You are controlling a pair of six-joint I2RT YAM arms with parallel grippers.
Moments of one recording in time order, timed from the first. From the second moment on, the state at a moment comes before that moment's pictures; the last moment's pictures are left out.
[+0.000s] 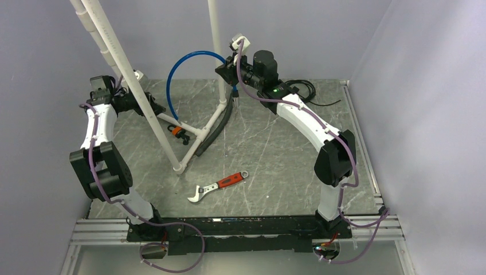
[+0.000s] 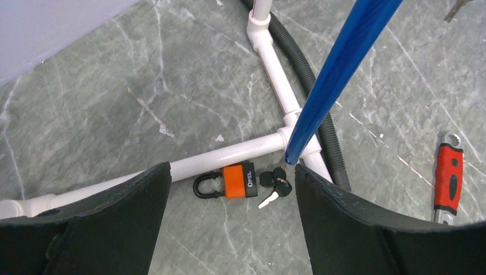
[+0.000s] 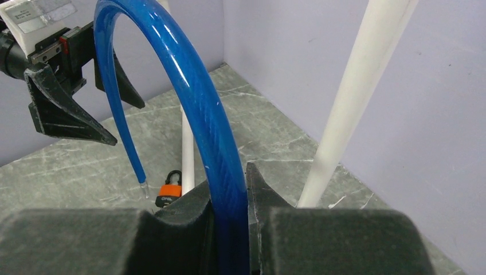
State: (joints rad) left arm 0.35 1.67 1.42 -0.57 1.03 0.64; right arm 0.59 1.89 1.81 0.08 -0.35 0.01
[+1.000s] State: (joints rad) left arm 0.27 1.69 1.45 -0.54 1.17 0.51; right arm 0.58 1.89 1.81 0.13 -0.35 0.15
